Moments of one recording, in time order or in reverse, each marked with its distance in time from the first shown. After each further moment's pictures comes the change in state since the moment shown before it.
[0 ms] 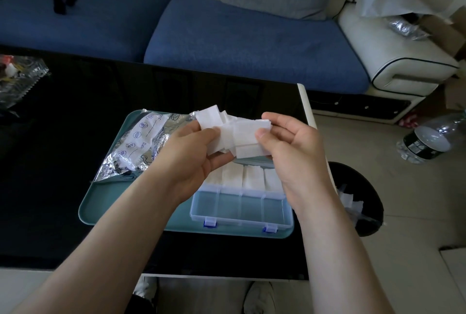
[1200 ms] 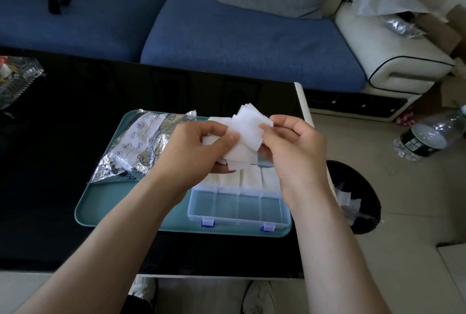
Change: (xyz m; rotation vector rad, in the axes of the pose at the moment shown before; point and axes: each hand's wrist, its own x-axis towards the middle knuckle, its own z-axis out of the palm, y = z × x) left_hand -0.007 -0.004 0.000 0.562 -0.052 0.273; right_hand 0.001 0.001 0.002 0.120 0.141 0.056
